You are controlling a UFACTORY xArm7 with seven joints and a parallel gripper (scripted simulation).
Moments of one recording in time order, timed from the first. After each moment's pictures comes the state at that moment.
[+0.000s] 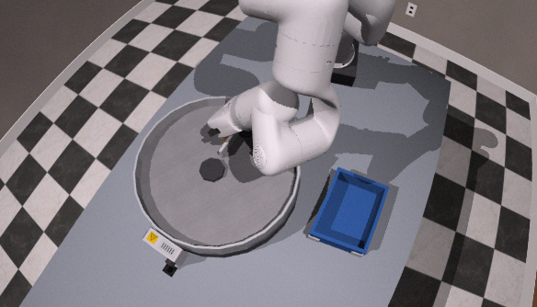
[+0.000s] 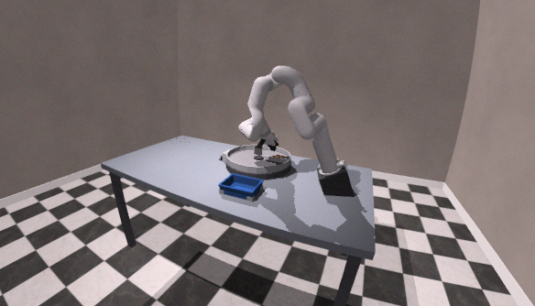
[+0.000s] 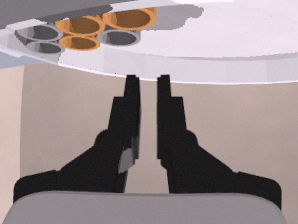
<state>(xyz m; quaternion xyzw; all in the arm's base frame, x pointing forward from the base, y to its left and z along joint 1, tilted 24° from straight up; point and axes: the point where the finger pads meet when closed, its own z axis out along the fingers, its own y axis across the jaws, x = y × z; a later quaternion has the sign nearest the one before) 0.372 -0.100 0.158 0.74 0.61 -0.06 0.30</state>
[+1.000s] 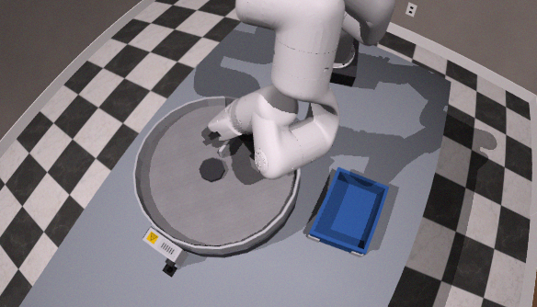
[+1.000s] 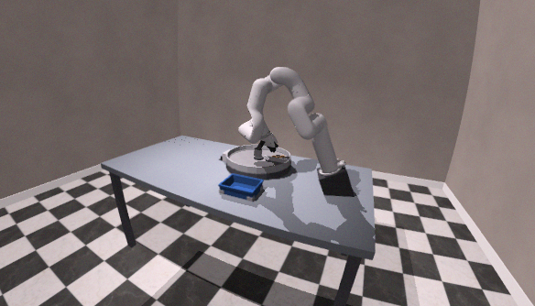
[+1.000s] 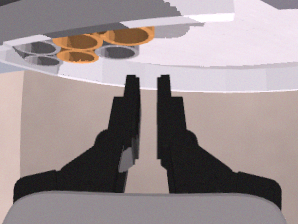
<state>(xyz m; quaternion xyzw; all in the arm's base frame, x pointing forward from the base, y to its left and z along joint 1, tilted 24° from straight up) 0.377 -0.097 0.149 0.74 0.61 -0.06 0.29</state>
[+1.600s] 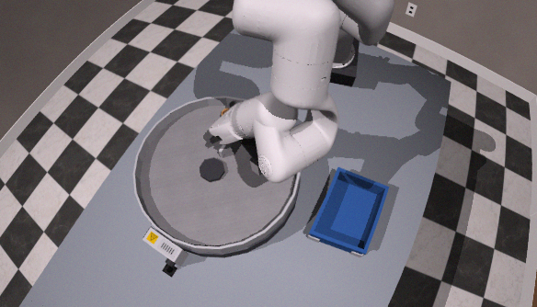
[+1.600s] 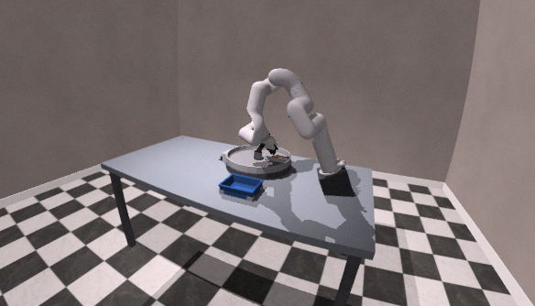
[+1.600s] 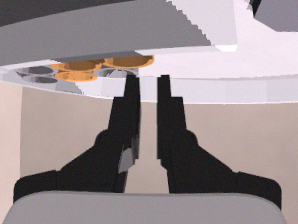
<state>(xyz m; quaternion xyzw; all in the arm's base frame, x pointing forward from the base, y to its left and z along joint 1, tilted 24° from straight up) 0.383 -0.095 0.134 0.74 0.61 -0.06 0.29</state>
